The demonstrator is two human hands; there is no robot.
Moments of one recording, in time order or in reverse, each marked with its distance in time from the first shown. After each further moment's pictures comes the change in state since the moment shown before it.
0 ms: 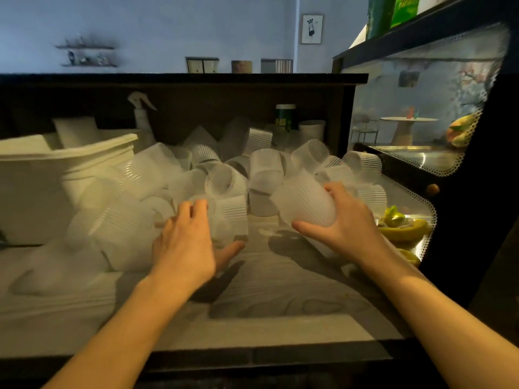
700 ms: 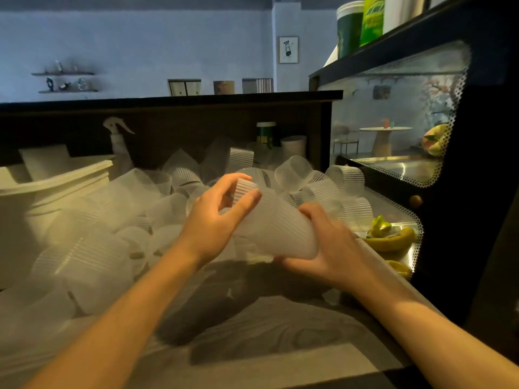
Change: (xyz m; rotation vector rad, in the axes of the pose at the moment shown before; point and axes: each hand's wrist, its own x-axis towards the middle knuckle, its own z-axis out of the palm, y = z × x) left_hand 0.064 0.041 -0.005 -1.051 -0.110 0.409; right_hand -0.003 0.001 0.002 -0.012 -0.080 -0.147
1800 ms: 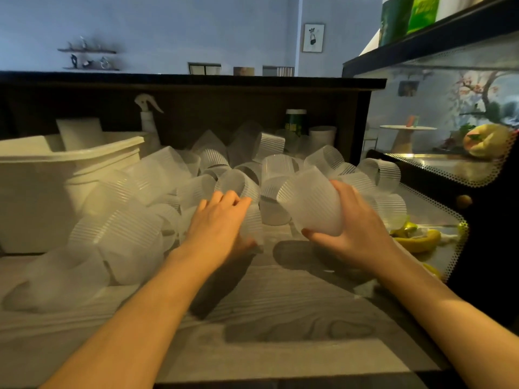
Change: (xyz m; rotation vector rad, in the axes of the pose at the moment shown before) left_hand -0.019 -0.029 -0.021 1.171 -0.146 -0.109; right_hand 0.024 0.008 0.017 -0.053 0.075 0.046
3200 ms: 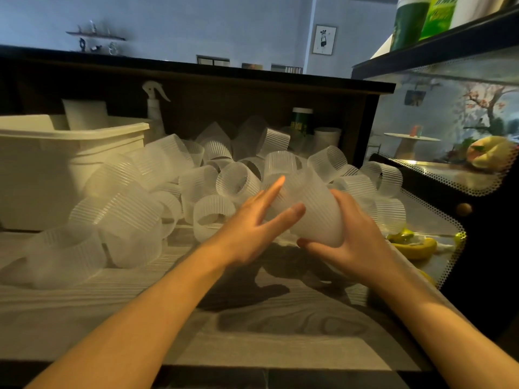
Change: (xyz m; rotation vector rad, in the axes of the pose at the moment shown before) left_hand -0.017 0.034 -0.004 -1.086 -0.102 0.038; right_hand -0.019 -0.010 -0.002 0.102 -0.041 -0.067
